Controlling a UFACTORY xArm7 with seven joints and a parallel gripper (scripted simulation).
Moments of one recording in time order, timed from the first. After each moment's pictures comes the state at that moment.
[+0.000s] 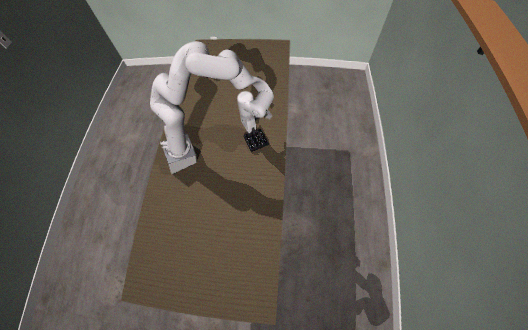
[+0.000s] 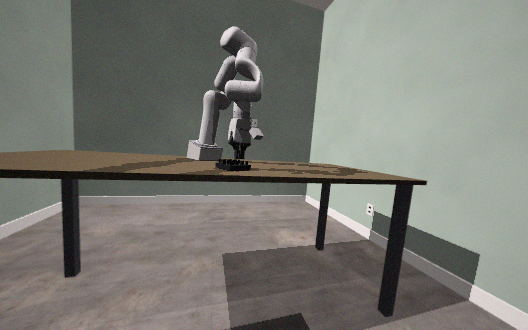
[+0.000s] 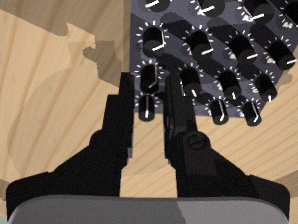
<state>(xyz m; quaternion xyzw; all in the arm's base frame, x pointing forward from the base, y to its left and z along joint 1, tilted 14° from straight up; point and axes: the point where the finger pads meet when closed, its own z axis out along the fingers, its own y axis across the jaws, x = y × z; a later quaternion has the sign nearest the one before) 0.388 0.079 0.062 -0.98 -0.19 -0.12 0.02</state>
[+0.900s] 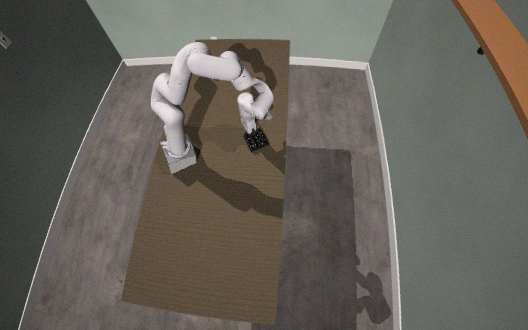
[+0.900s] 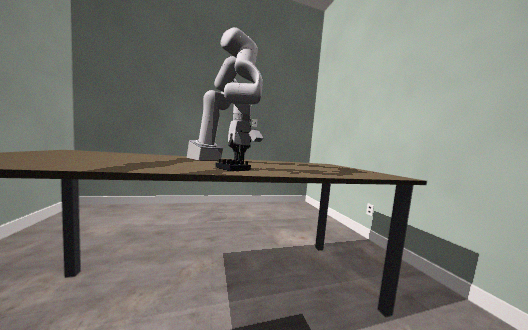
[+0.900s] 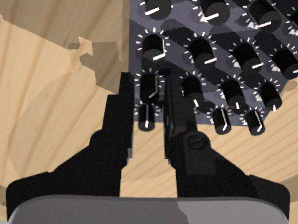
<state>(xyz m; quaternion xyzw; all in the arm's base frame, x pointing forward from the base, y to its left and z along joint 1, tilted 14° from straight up) 0.390 0.080 0.054 -0.98 -0.19 -0.12 0.02</state>
